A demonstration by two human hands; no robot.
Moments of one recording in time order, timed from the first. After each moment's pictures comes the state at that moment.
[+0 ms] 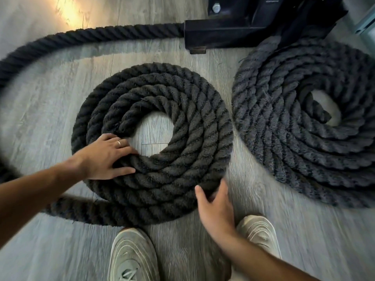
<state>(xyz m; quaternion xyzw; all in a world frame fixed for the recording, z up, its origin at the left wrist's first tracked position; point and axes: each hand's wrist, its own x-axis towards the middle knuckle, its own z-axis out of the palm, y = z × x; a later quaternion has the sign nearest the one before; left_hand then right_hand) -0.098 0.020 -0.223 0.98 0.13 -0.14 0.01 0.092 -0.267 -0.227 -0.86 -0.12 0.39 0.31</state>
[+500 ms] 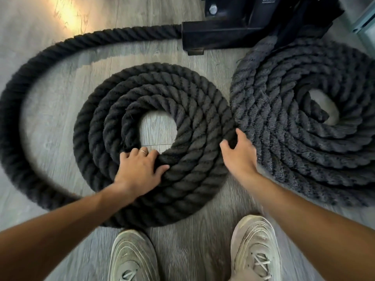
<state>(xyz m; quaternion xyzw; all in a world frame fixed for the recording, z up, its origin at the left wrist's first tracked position) -0.033 -0.076 -0.239 0.92 0.38 -0.11 0.00 0.209 -0.203 -0.229 -0.90 -0.21 0.28 0.27</state>
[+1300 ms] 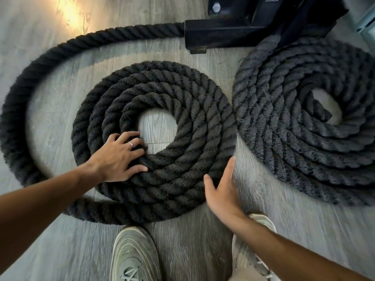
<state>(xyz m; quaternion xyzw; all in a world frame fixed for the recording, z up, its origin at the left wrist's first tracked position) -0.077 -0.002 -0.228 0.98 0.16 -0.14 -0.03 0.123 -0.253 -0.218 -0.84 -0.20 0.39 0.32</state>
